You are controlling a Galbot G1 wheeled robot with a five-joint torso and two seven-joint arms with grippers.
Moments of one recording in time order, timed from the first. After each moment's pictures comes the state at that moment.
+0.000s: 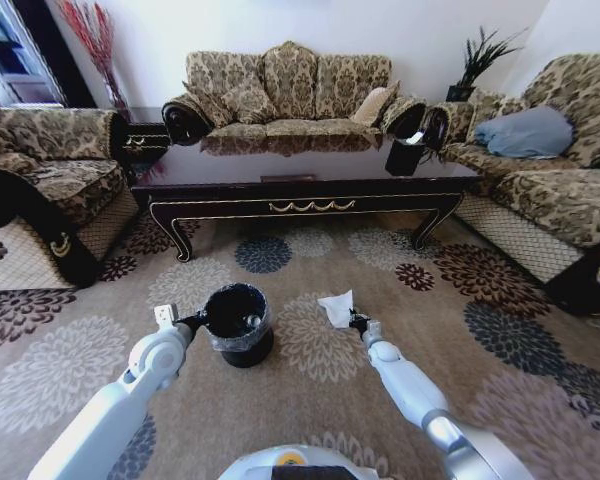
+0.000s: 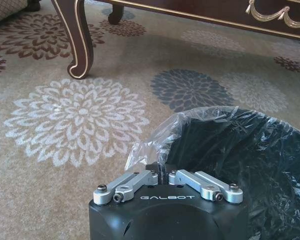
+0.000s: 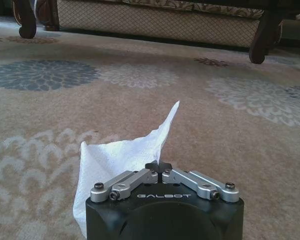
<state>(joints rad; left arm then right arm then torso) 1.16 -0.90 -0.35 -2.03 -1.16 0.56 -0.67 -0.71 1.22 0.13 0.76 0.37 0.19 -0.06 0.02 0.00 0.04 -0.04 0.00</state>
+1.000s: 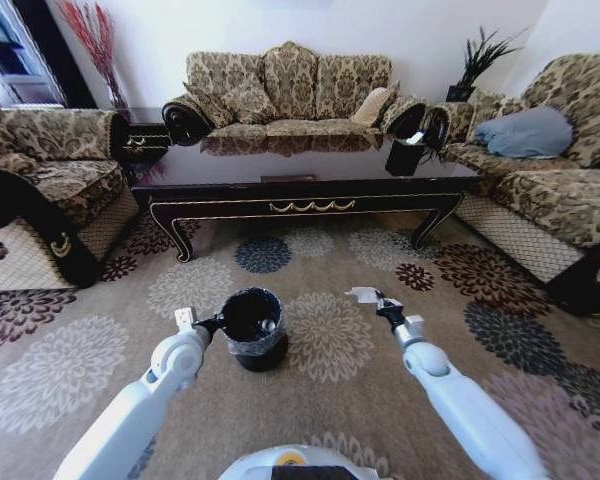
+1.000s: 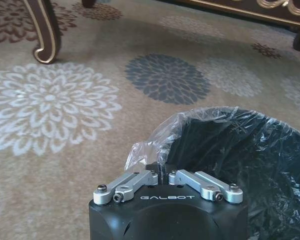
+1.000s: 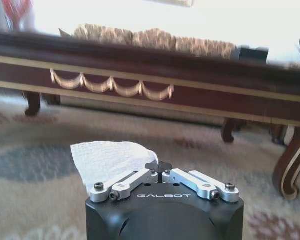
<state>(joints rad) 1.09 -0.98 -0.21 -1.98 -1.11 0.57 -0.67 -1.14 0.90 0.35 1.59 0.51 0.11 0.06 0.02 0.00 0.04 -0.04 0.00</state>
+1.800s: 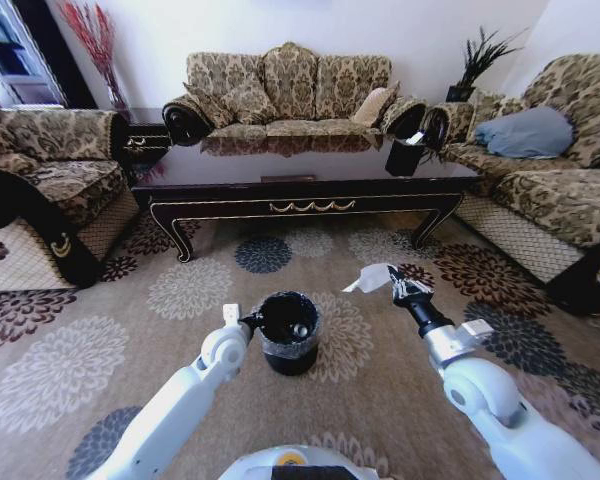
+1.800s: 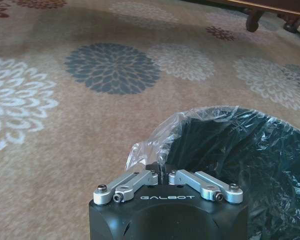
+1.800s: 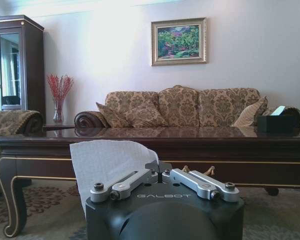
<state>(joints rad) 0.88 -1.13 0.07 -1.87 -1.06 0.59 -0.73 -1.54 0.85 0.64 2.30 0.68 -0.03 0.15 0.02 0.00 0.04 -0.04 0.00</state>
